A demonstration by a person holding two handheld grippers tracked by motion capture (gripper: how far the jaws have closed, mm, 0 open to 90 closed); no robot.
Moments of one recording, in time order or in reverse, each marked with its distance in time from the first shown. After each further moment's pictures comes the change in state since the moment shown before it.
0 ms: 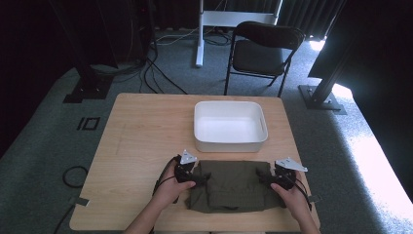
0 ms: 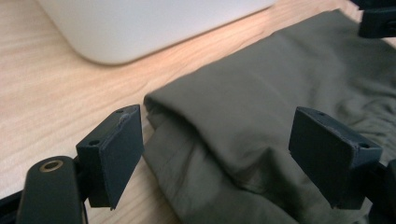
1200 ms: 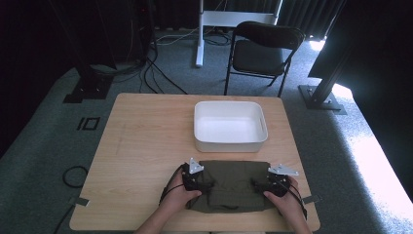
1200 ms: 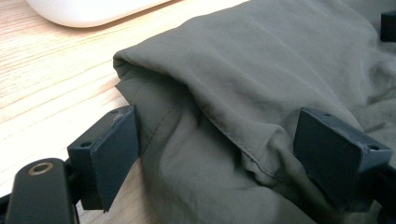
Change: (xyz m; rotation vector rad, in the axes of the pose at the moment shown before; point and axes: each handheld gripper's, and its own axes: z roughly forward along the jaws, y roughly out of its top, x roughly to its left) left arm -0.015 -0.020 0.026 0.020 0.065 0.063; right arm 0.012 -0.022 0.010 0.130 0.024 -0.060
